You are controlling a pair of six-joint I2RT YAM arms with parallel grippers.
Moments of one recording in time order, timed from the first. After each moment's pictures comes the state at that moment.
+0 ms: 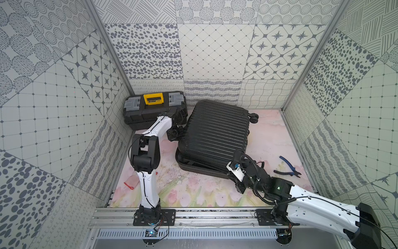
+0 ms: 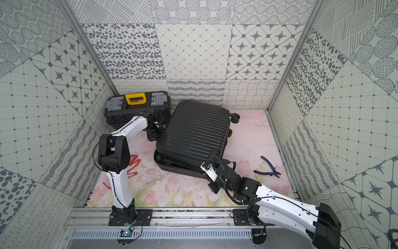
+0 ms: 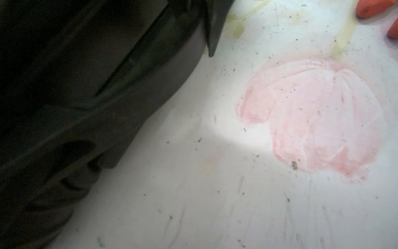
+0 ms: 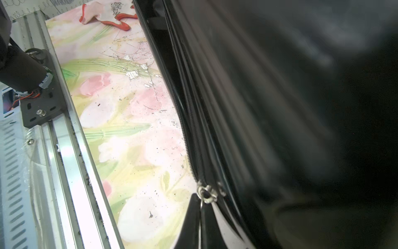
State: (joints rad) left arm -0.20 2.03 1.66 -1.00 0.13 -0.51; right arm 1.00 0.84 0.49 -0.29 0.00 0.05
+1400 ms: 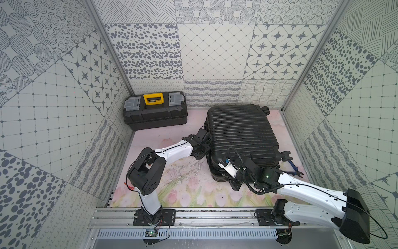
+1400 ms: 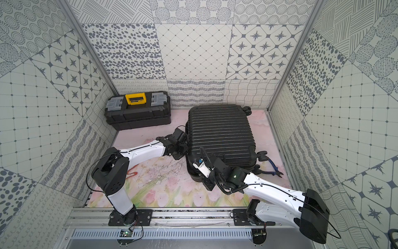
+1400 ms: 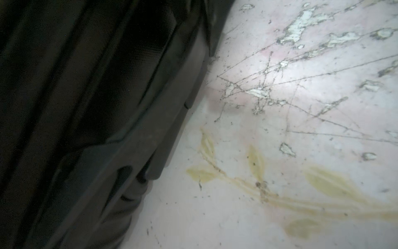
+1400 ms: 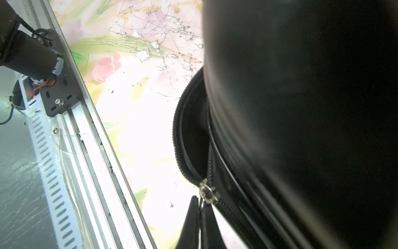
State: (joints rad) left arm -0.70 1.76 1.15 -0.46 0.01 -1.30; right arm 1.00 1.07 0.70 -0.46 -0.11 0.09
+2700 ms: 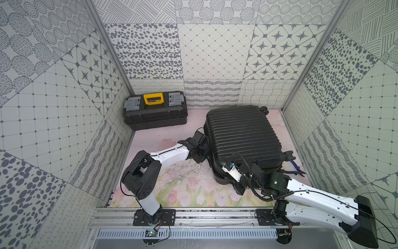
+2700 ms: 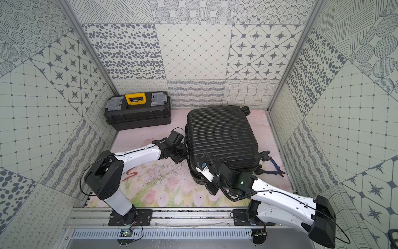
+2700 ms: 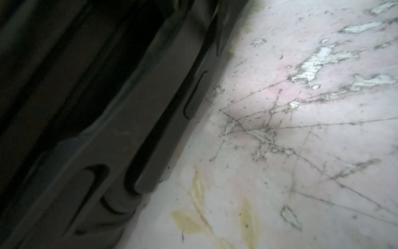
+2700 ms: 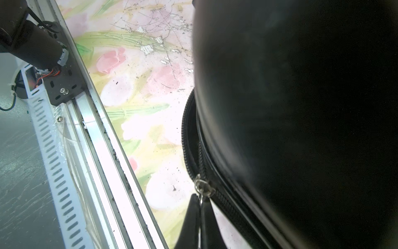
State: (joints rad) left arm -0.65 1.70 1.06 -0.38 0.21 -1.41; right arm 1.04 0.93 0.65 -0.53 -0.02 0.09
